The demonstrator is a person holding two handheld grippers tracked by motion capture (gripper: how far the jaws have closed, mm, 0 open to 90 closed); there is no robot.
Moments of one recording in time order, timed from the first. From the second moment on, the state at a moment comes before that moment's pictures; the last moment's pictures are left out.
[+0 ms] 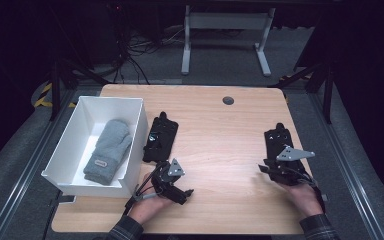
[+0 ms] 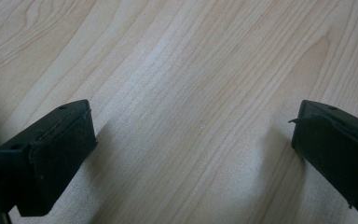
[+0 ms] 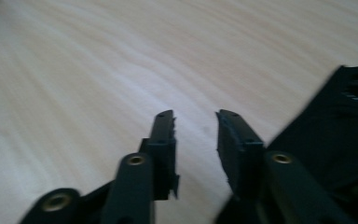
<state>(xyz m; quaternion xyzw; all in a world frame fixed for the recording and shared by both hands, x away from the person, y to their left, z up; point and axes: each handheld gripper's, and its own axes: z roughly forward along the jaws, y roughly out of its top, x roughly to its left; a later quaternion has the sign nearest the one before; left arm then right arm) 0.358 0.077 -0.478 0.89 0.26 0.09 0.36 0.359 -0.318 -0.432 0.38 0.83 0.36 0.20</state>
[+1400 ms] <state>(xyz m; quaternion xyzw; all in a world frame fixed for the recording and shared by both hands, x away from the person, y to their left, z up) 0.359 0.078 -0.478 0.89 0.26 0.09 0.36 0.386 -0.350 -0.448 0.46 0.81 0.30 0.20</state>
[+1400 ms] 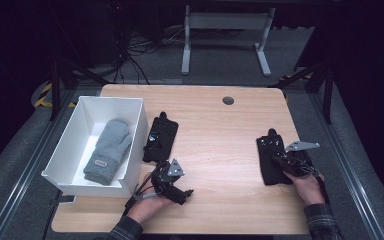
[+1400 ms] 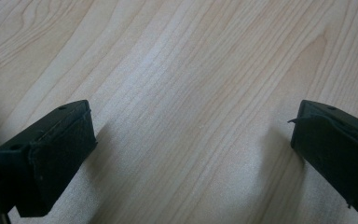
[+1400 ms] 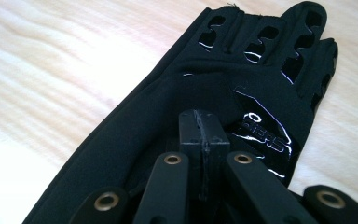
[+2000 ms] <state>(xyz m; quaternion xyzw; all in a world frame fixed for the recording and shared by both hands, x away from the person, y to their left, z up) 0.358 0.078 -0.478 0.89 0.26 0.09 0.36 0.359 -0.305 -0.449 0.39 0.85 0.32 0.16</state>
